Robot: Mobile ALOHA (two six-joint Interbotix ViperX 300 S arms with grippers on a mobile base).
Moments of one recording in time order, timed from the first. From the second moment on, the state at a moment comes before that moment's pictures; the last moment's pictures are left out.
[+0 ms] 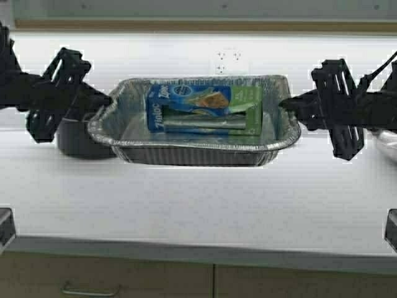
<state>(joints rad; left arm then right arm) -0.16 0.20 1.19 0.53 -1.23 -1.10 0.17 0.37 1.24 -0.51 -1.55 1.16</state>
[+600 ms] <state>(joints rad) -0.15 -0.11 1.21 0.61 -1.09 -1.39 0.25 -0.09 1.27 -0.45 -1.19 1.31</state>
